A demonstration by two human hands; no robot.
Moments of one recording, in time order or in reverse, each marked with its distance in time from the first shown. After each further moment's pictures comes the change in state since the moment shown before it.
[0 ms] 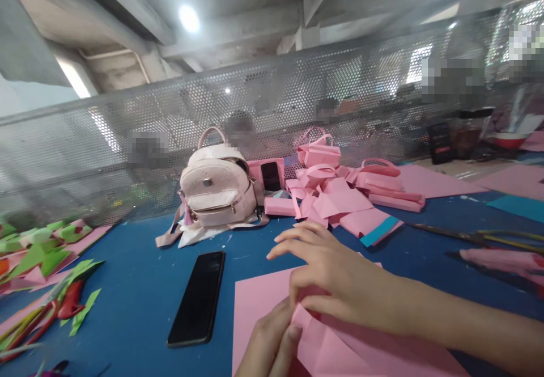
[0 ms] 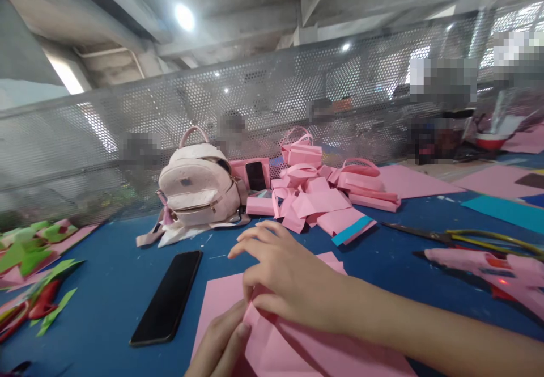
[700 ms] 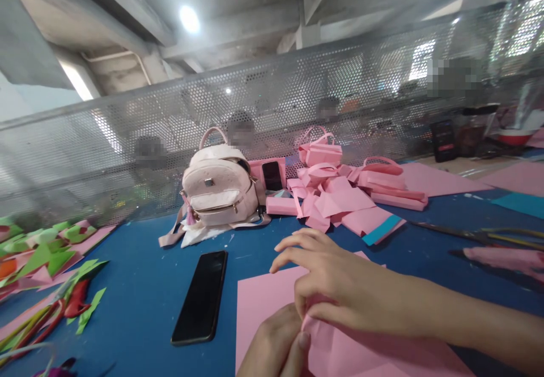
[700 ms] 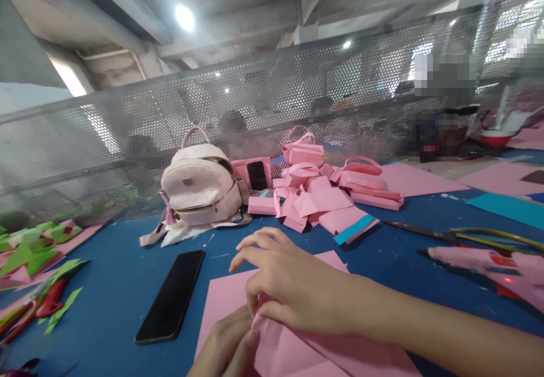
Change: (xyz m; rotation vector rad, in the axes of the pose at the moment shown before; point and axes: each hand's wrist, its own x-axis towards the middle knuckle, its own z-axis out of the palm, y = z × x) left_hand 0.019 -0.008 -0.005 0.007 -0.245 0.237; right_hand -0.003 -0.001 0.000 0.043 -0.050 -0.063
